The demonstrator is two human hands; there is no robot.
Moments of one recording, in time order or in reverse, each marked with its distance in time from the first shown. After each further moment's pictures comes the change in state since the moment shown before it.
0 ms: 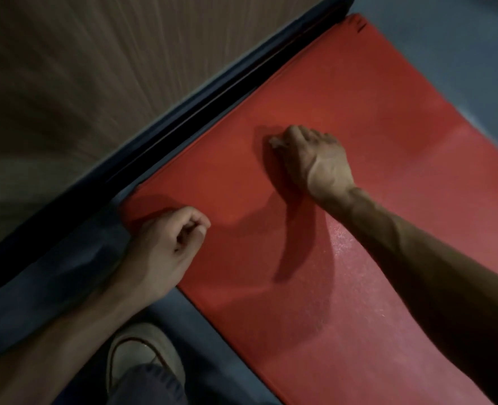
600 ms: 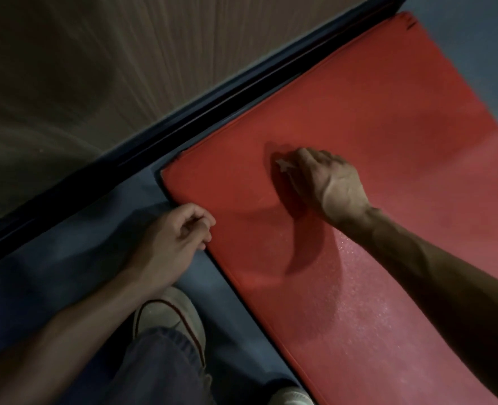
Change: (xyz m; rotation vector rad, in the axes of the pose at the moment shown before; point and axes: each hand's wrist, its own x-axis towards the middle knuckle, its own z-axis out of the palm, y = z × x) left_hand -0.050 -0.034 -0.010 -0.352 -0.002 -0.307; right_hand -0.042 -0.055 -0.013 0.081 -0.194 -0.166
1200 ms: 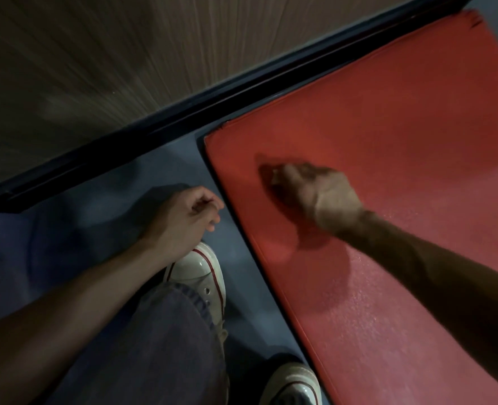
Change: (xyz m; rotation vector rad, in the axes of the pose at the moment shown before) left_hand -0.028 -0.027 -0.009 -0.054 0.135 -0.091; right_hand -0.017 -0.058 0.014 0.027 -0.124 -0.383
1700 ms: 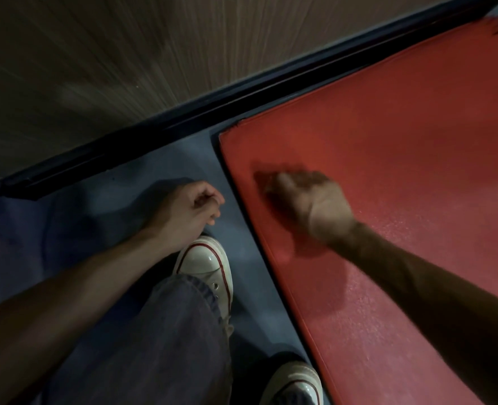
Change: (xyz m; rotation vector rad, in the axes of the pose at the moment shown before) left_hand 0.003 -0.010 -0.012 0.003 0.022 -0.006; right_hand 0.007 -0.028 0.010 0.057 0.024 0.001
